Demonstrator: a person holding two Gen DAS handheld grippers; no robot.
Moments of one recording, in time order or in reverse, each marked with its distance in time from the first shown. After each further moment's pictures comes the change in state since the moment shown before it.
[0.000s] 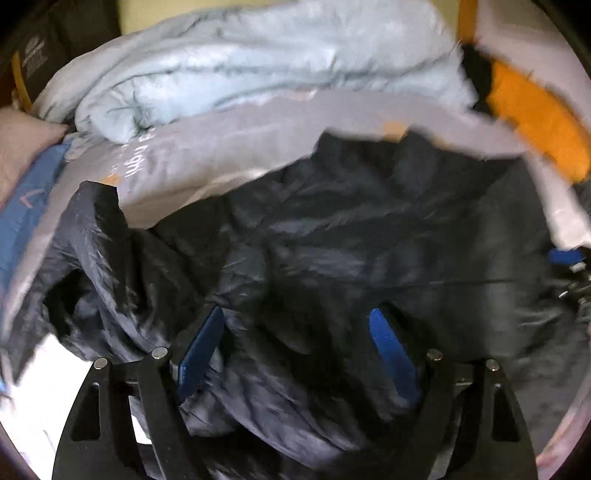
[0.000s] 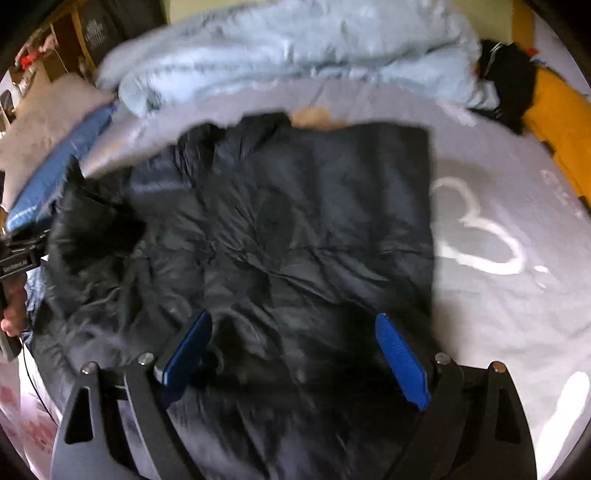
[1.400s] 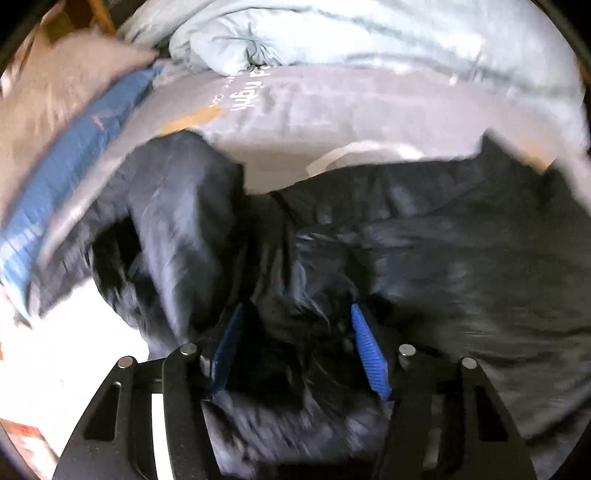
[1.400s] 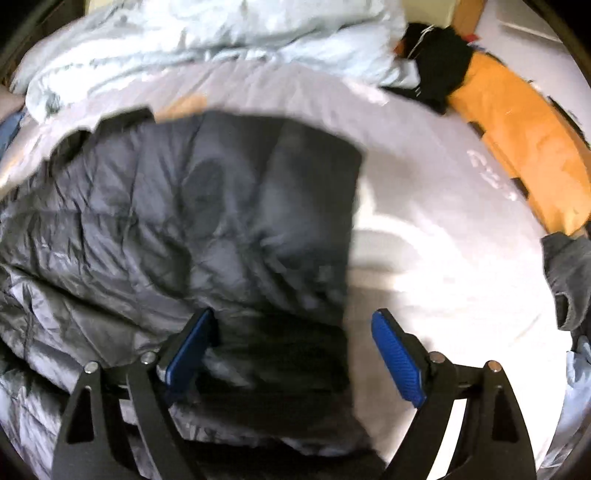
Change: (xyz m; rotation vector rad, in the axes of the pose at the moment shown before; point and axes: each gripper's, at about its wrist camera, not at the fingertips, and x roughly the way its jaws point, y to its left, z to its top) left arm 0.028 0.080 -0.002 -0.335 0.095 0.155; right arm 0.015 -0.083 0.024 0.116 0.000 -0.335
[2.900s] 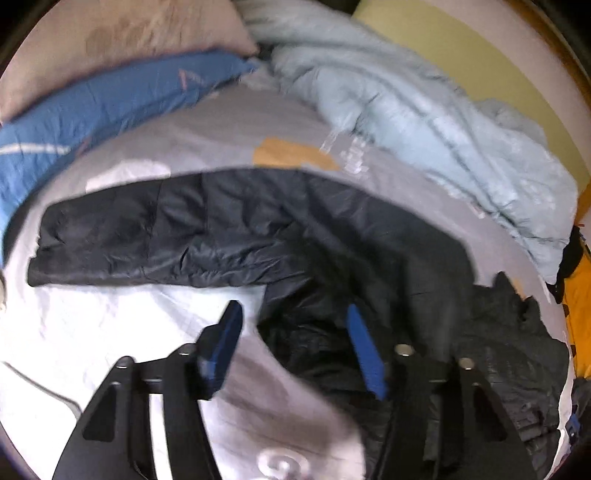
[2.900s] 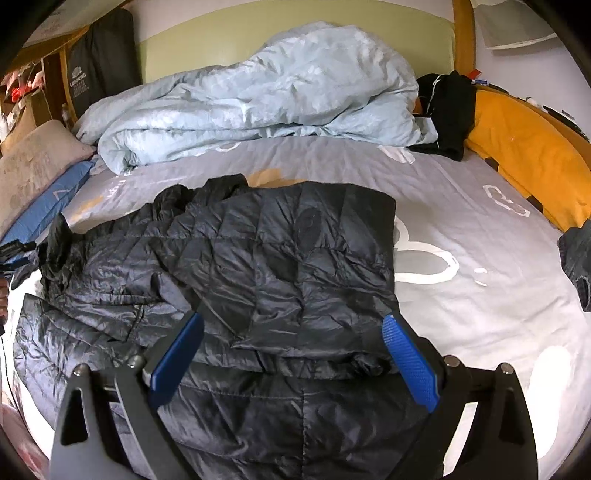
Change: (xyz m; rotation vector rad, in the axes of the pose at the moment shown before) left arm 0.005 0.188 -0.001 -0.330 -0.173 -0.185; right arm -0.083 0.028 -0.061 0.023 -0.275 0.216
